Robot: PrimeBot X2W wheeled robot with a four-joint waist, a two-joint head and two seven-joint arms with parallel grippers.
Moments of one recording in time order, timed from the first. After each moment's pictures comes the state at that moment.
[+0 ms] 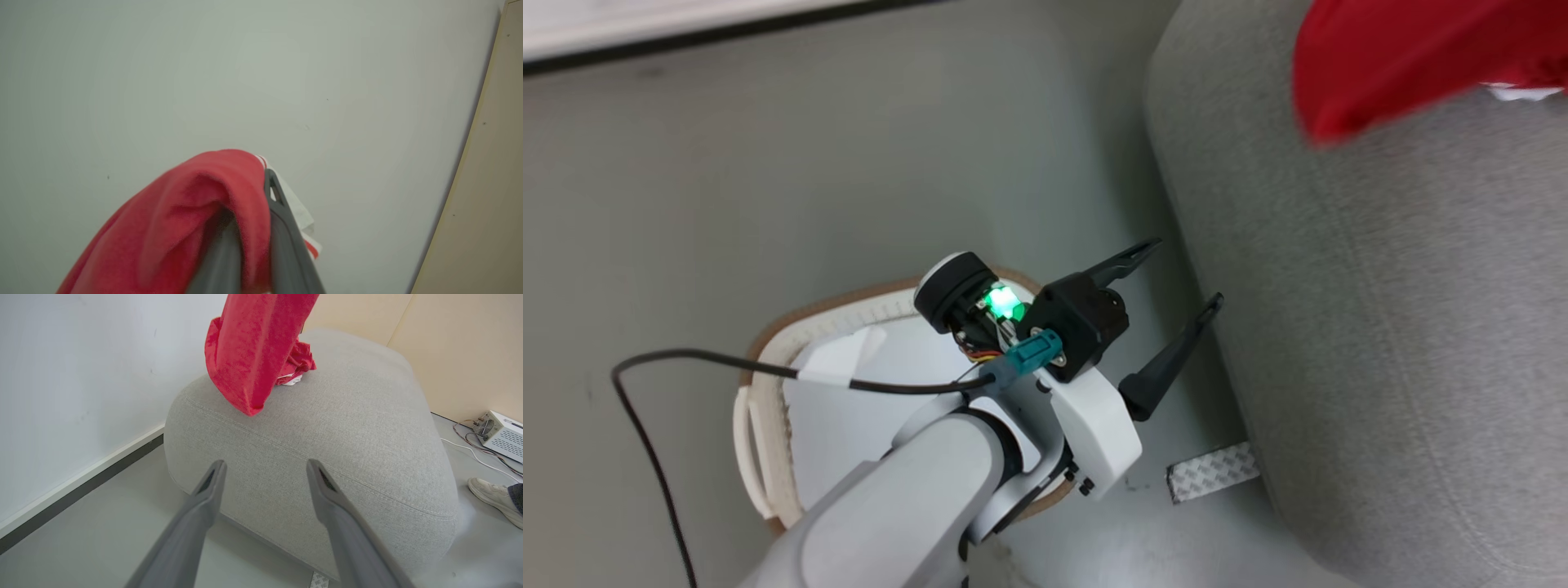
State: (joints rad) left arm -0.72 0.21 -0.77 0.00 -0.31 -0.04 0.17; right arm -1.05 -0.39 -0.21 0.20 0.21 0.13 -0.05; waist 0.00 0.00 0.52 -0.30
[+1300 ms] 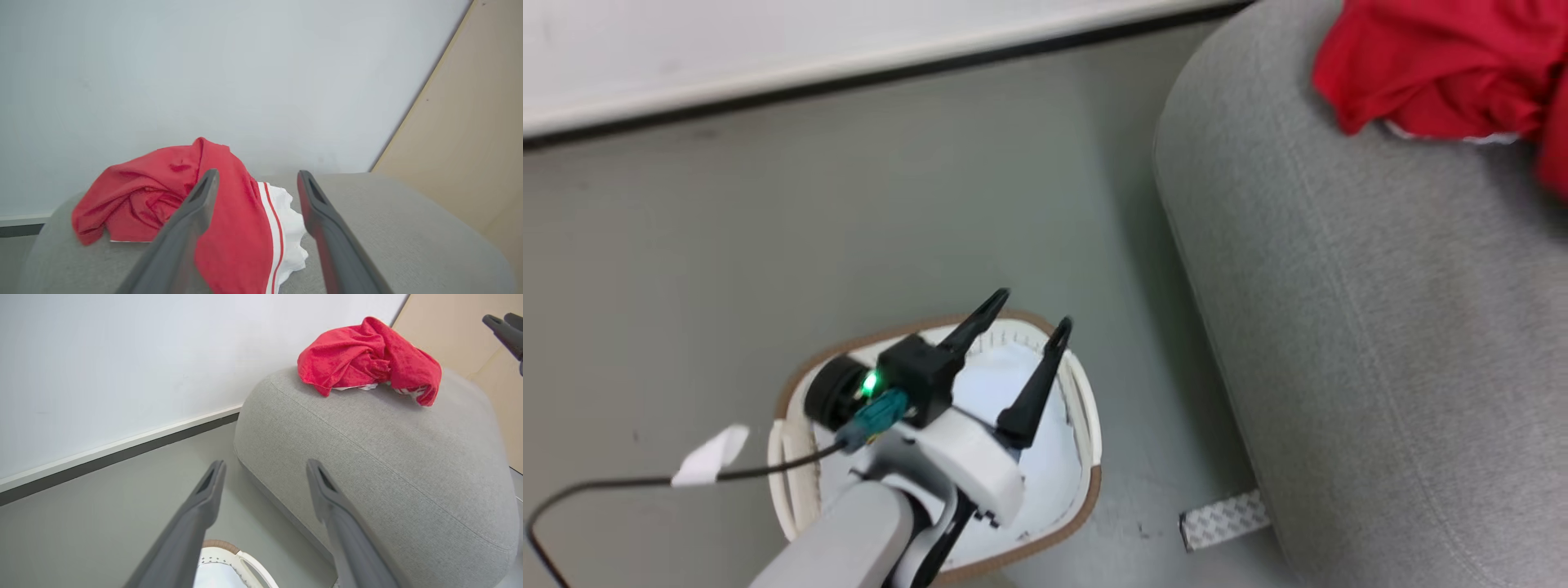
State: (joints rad) left arm -0.51 0.28 -0.66 0.06 -0.40 0.09 -0.02; right arm -0.66 -0.20 -0.42 0.49 -0.07 0.13 -0.26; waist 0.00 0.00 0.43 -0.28
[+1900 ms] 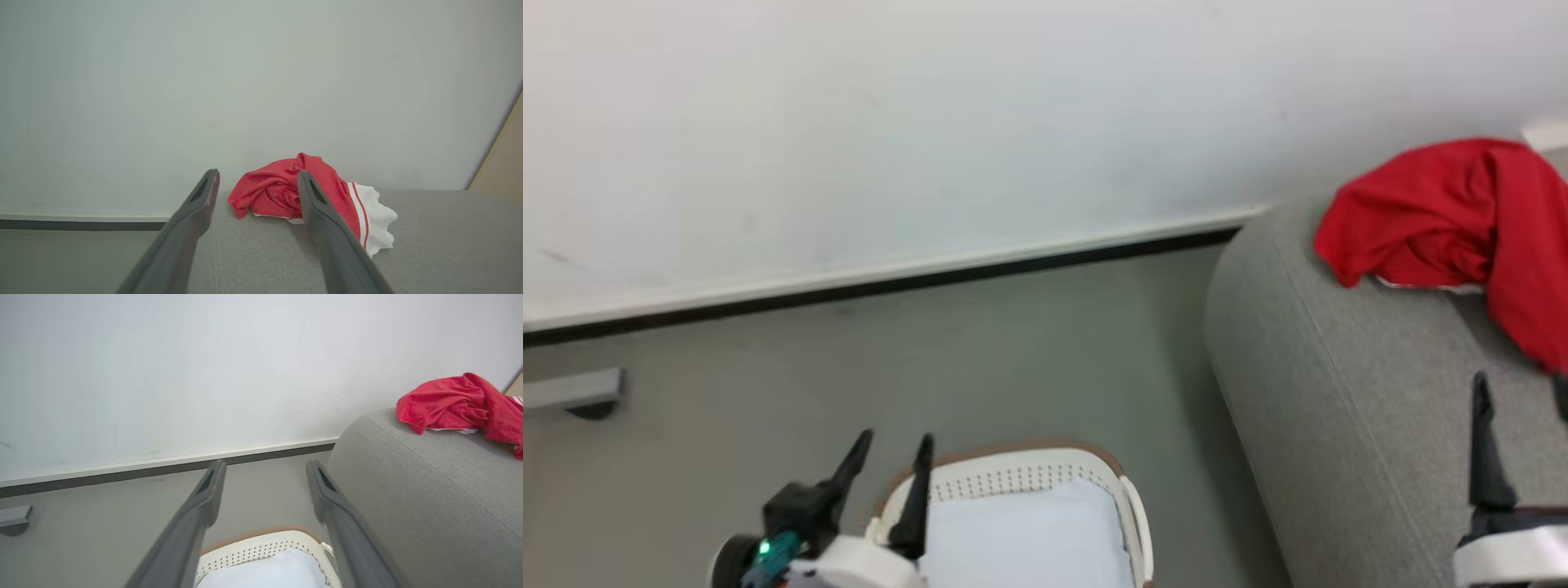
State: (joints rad) left arm -0.21 0.28 -0.51 0.24 -0.47 0.22 -0.26; right arm -0.13 -0.09 -0.19 0.16 0.02 0.13 -0.26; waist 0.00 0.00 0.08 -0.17
